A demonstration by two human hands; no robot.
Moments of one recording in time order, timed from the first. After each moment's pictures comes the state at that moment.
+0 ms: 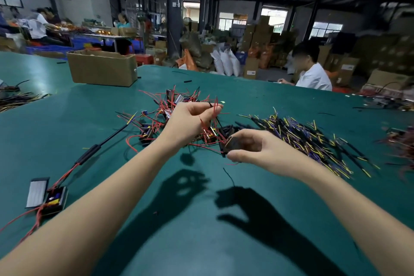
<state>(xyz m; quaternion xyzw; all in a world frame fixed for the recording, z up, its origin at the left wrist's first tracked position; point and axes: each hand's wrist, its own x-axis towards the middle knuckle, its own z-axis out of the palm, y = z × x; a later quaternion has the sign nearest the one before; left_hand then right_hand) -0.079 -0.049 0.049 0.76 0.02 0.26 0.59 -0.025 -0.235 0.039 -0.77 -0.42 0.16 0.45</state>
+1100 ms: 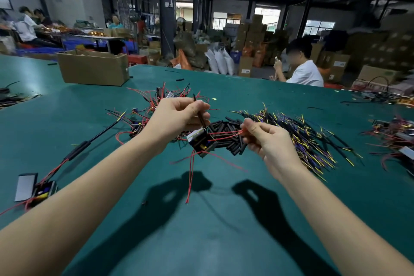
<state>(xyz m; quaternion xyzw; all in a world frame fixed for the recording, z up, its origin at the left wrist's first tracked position) -0.101 -0.064 0.053 0.73 0.02 0.21 0.65 -0.027 -0.246 0.022 -0.65 -0.16 0.06 0.74</state>
